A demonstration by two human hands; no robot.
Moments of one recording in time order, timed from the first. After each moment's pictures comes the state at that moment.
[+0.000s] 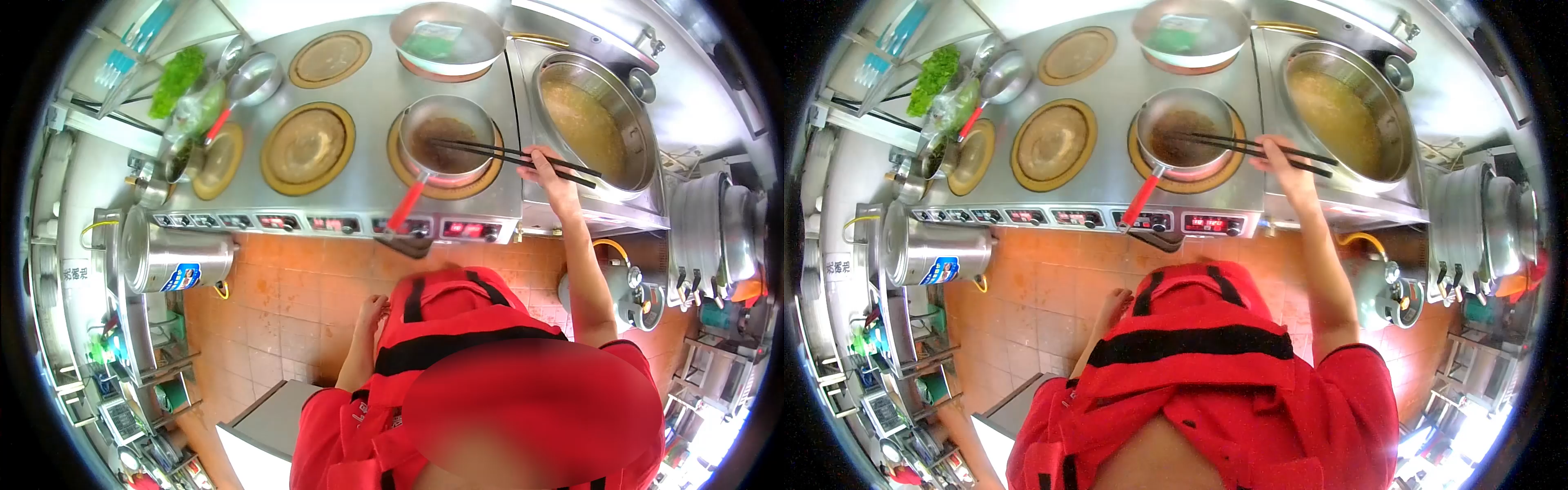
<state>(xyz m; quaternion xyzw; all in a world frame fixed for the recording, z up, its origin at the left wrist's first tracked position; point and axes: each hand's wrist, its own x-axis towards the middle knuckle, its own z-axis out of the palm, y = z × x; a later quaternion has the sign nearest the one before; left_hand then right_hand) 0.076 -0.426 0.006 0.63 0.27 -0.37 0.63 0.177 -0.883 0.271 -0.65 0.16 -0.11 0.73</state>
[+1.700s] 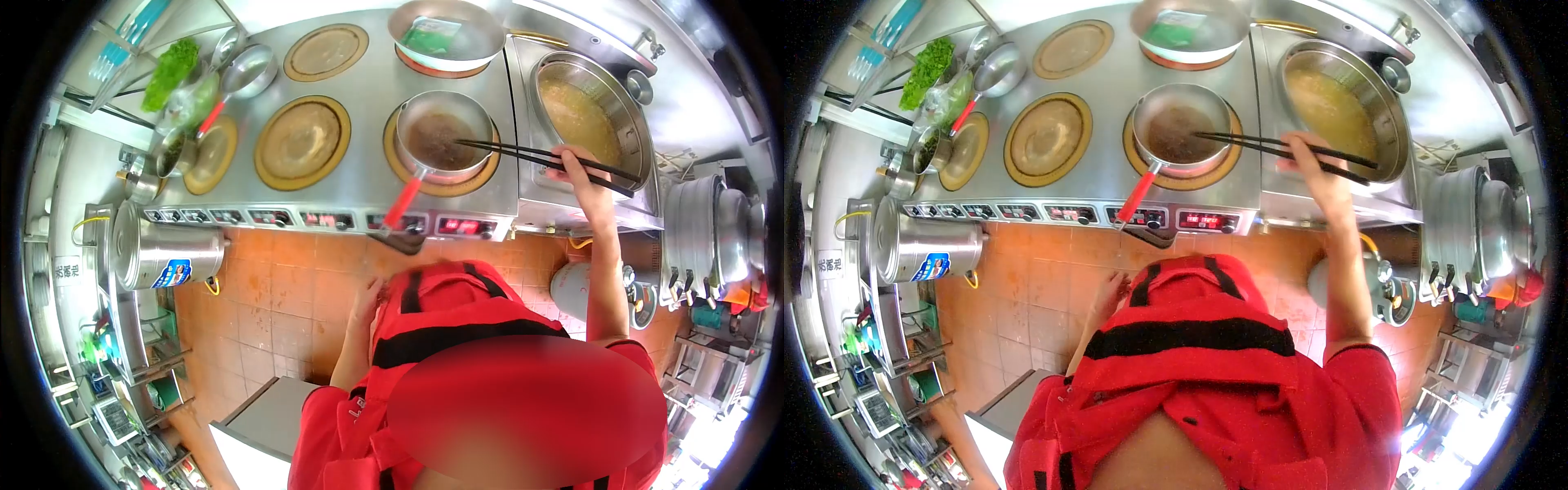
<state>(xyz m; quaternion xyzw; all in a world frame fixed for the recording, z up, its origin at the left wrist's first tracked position) 0.099 -0.450 0.042 0.56 0.23 -0.36 0.71 0.152 -0.897 0.331 -0.78 0.12 -0.13 0.60</state>
